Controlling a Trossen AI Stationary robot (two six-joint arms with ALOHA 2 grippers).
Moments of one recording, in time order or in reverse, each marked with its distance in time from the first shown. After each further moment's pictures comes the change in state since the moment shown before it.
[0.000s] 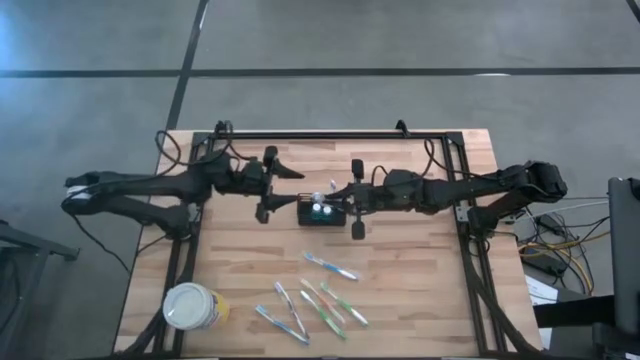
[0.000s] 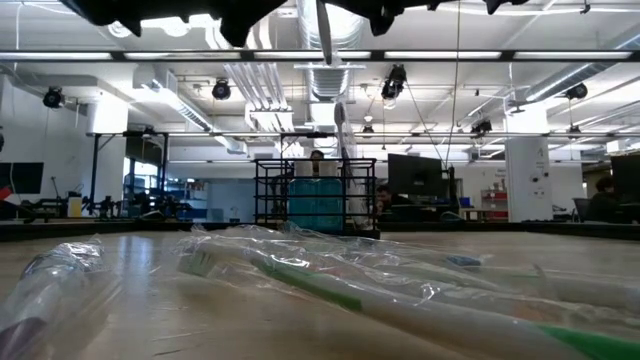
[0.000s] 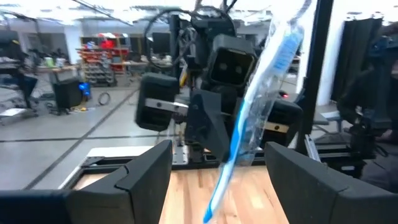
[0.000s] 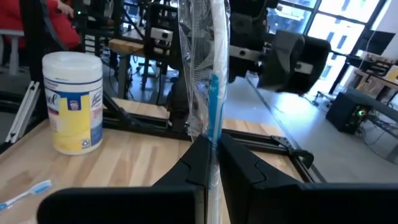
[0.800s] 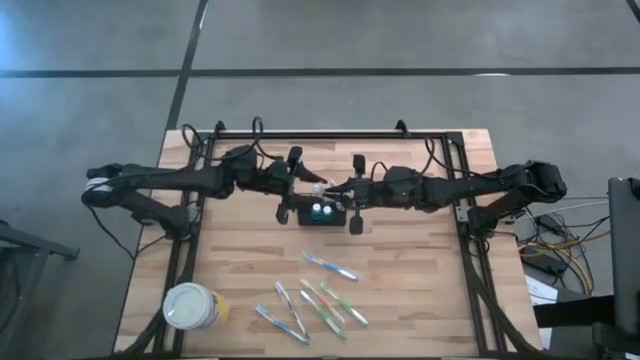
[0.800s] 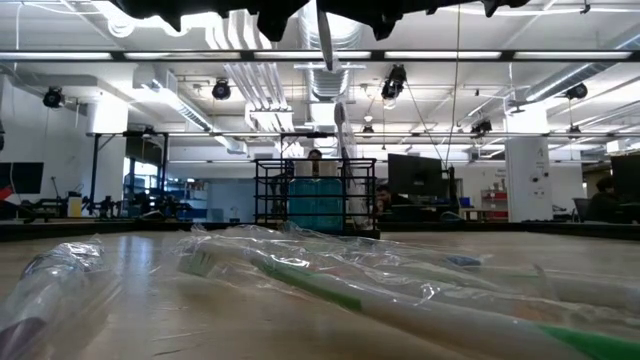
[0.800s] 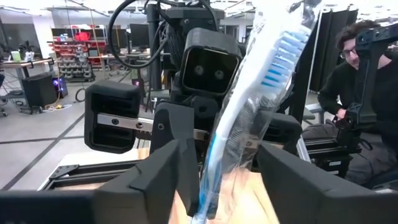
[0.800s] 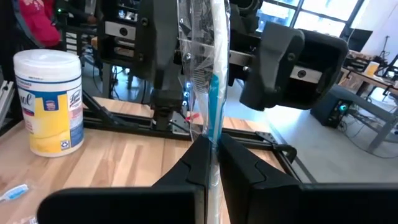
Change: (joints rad) left arm -0.013 0.208 0.180 0.000 0.065 0.013; right arm -0.022 0.000 0.000 0.002 0.036 -0.004
